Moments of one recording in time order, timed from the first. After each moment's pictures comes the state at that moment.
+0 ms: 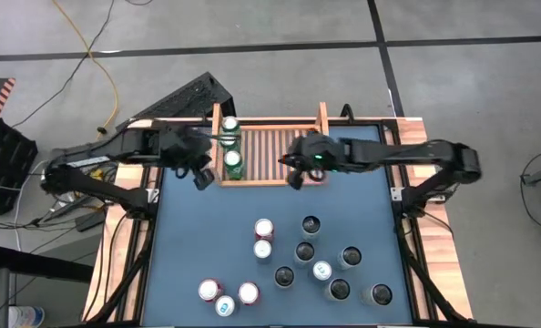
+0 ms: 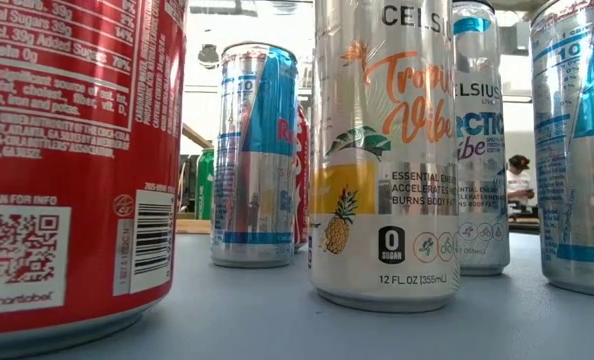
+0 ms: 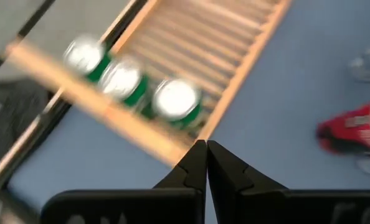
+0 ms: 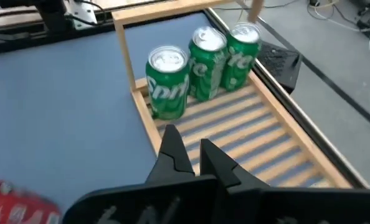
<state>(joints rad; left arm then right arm) 0.15 1.14 1.32 -1.08 -0.32 -0.33 -0.13 1.49 1.25 -0.36 0.29 0.13</state>
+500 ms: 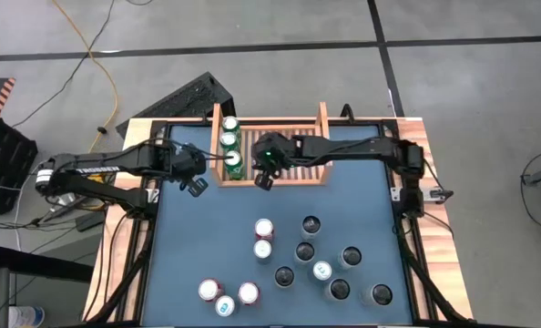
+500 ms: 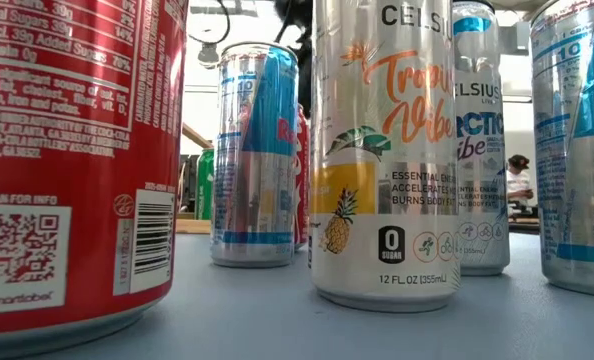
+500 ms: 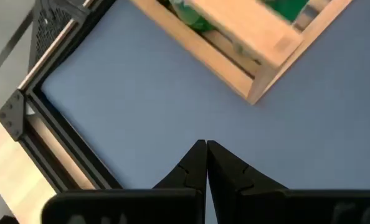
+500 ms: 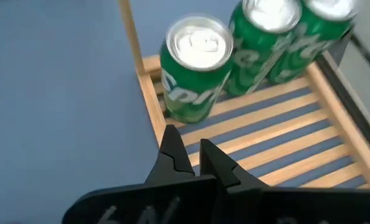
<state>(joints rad) 0.15 1.08 0.99 -1.12 -0.43 -0.50 -0.17 1.95 1.63 -0.50 0.15 0.08</state>
